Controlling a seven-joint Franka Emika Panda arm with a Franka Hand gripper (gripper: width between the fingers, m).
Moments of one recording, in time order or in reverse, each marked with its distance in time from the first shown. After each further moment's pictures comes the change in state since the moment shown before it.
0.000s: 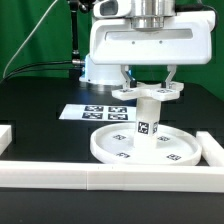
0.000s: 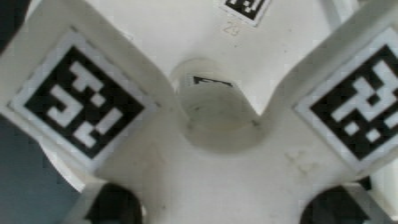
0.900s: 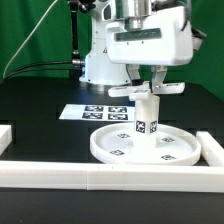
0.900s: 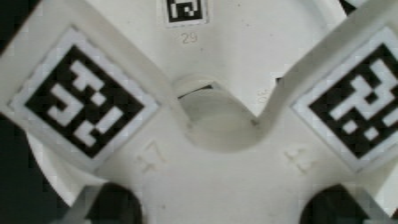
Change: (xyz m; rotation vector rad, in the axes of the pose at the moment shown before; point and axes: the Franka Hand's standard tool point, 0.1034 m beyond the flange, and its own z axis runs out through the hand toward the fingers) arm -0.001 0.006 0.000 0.054 -0.045 0.745
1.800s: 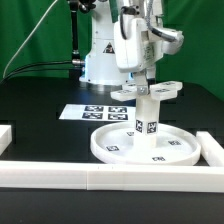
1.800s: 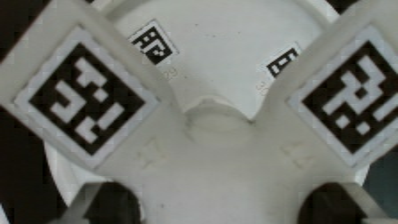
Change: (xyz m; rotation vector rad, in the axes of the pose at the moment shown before) arm -0.003 0.000 0.002 -0.006 -0.063 0.778
